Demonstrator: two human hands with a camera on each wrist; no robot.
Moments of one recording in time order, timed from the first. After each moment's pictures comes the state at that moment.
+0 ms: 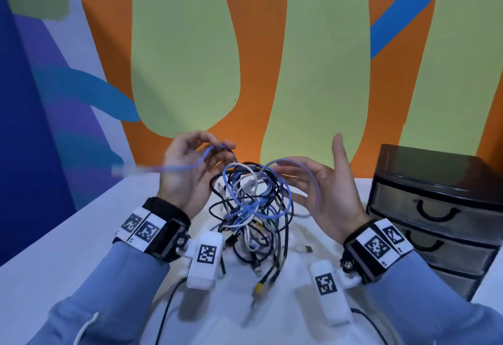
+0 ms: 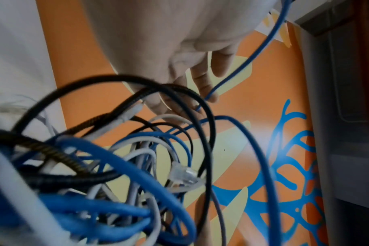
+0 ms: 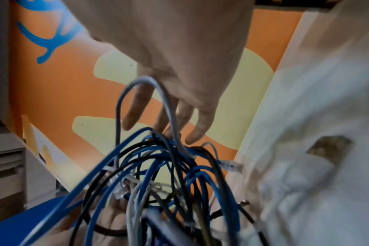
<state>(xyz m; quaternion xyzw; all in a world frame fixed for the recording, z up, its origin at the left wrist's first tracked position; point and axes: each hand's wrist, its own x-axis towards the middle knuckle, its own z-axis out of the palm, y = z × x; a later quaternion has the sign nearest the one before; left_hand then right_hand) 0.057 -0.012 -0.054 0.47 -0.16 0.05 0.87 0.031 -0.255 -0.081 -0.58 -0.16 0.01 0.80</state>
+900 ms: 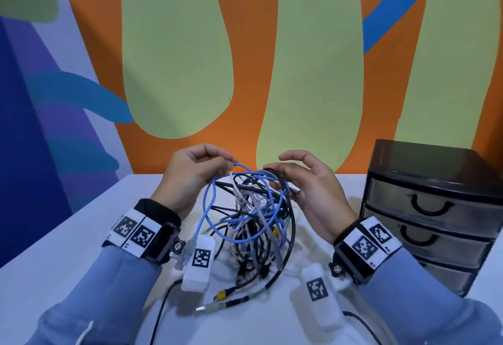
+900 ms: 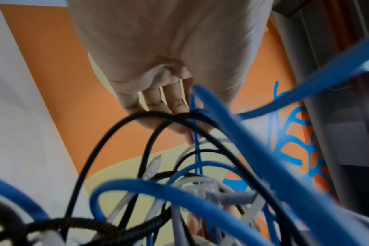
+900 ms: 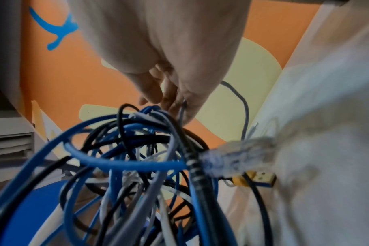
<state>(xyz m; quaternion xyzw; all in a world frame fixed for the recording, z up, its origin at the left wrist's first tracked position) 0.059 -0.016 -0.062 0.68 -0.16 0.12 0.70 0.033 -0.241 -0.088 -0.61 -0.14 -0.10 0.78</state>
